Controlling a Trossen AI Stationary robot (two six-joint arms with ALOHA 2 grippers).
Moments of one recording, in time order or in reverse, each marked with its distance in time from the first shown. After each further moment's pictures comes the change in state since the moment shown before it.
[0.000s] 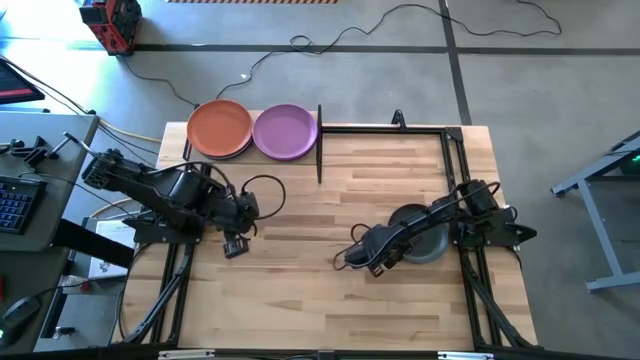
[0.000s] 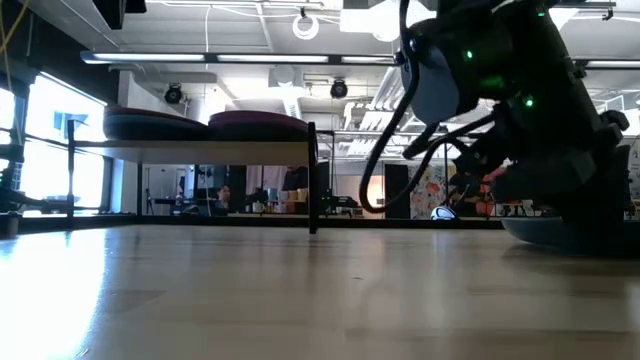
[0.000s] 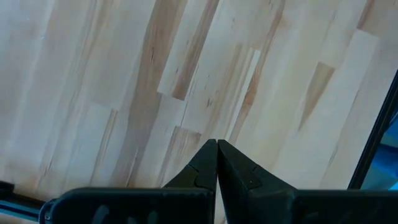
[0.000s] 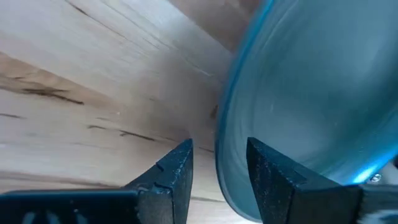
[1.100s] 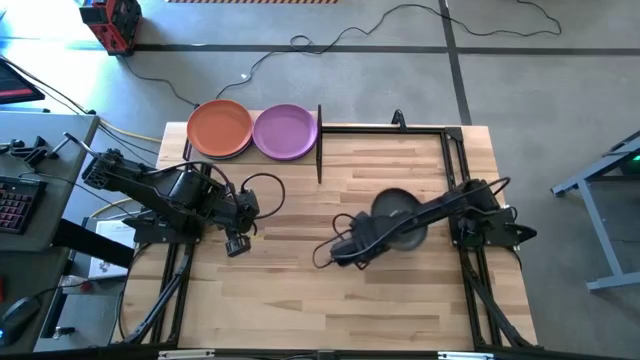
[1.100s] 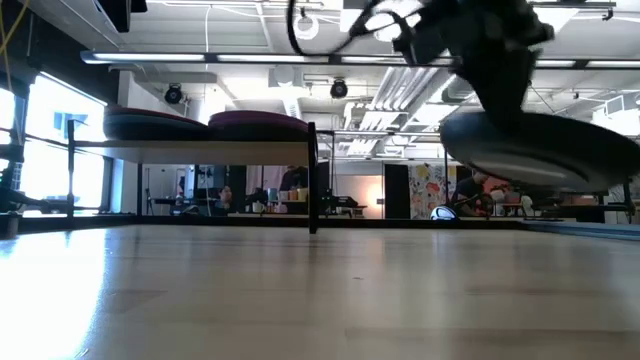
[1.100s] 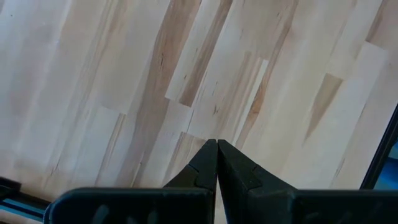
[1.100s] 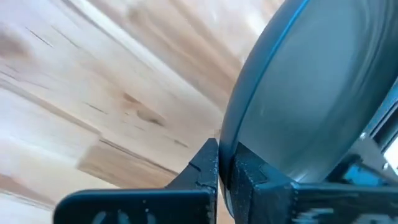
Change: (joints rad) left arm 0.001 0.000 0.000 0.003 -0.042 -0.026; right arm 0.001 -0.010 0.429 -0.317 0.230 -0.052
